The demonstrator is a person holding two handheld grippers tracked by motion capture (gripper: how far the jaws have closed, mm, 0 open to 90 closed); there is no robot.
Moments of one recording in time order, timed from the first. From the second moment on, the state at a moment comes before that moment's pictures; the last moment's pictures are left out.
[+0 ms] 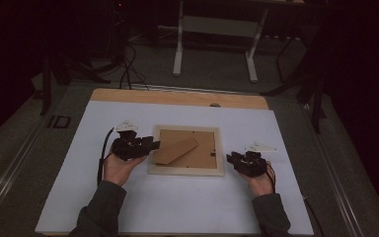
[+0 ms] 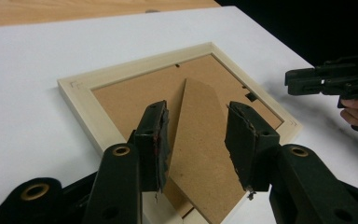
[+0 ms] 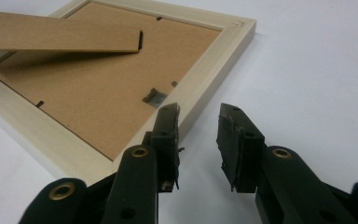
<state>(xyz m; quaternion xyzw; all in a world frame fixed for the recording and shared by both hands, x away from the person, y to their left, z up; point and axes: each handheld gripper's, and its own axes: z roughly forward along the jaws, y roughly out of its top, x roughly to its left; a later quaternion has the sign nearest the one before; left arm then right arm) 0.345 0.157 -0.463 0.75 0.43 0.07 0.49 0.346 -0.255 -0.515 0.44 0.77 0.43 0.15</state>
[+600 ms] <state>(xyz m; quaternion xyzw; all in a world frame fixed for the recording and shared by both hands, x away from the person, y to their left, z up) 0.371 0.144 -0.479 0.77 0.43 0.01 0.47 0.347 -0.253 -0.516 0.43 0.78 0.43 0.15</state>
